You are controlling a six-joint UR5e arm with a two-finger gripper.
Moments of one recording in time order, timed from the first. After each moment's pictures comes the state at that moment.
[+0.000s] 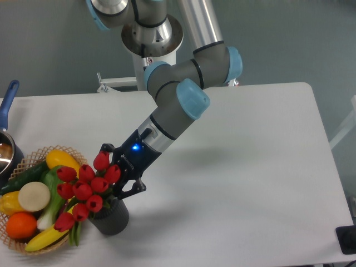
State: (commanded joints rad) arm 2.39 -1.94 -1.76 -0.65 0.60 1.02
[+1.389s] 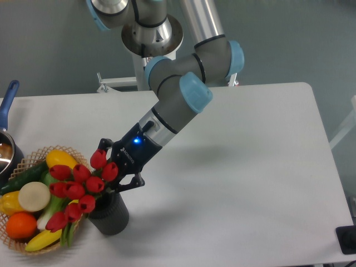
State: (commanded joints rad) arm 2.42 -1.89 -1.76 -0.65 0.49 0.97
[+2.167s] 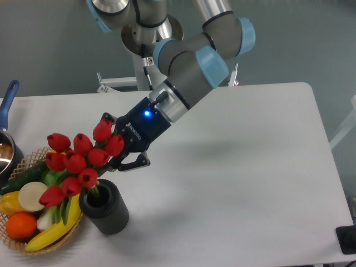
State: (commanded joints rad) arm 2.49 -1.83 -1.74 -0.65 0.34 0.88
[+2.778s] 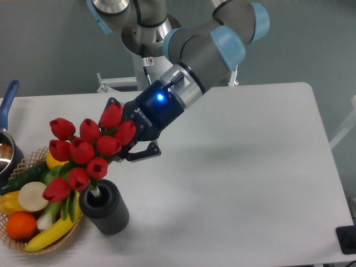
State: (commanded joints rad) arm 2.50 -1.83 -1.60 -0.65 0.31 0.73
